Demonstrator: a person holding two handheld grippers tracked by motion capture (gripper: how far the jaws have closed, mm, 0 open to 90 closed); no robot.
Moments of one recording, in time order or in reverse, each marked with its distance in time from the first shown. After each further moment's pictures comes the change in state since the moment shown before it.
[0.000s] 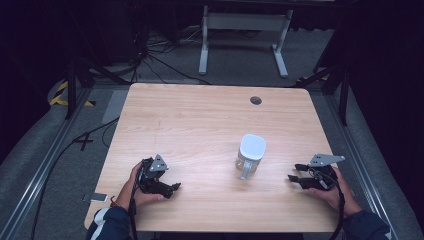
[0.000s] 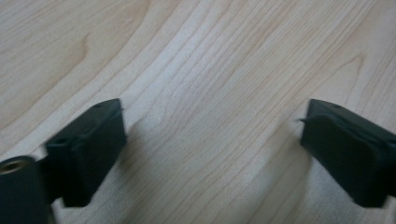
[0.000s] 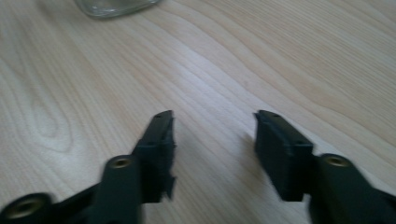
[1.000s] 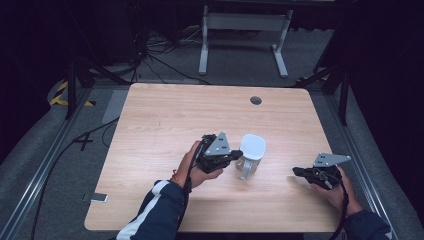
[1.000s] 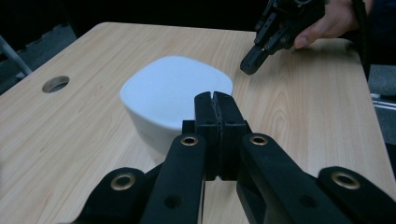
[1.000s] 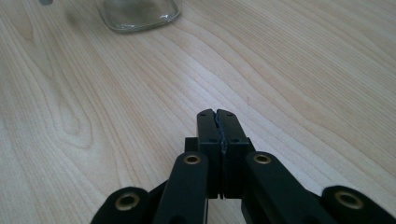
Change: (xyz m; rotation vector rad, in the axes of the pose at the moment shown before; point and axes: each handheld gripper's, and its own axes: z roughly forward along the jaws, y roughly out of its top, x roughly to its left) left arm -0.091 0.174 0.021 -0.305 -0.227 0.310; right arm 0.000 0.003 -0.012 -0.050 0.035 -0.067
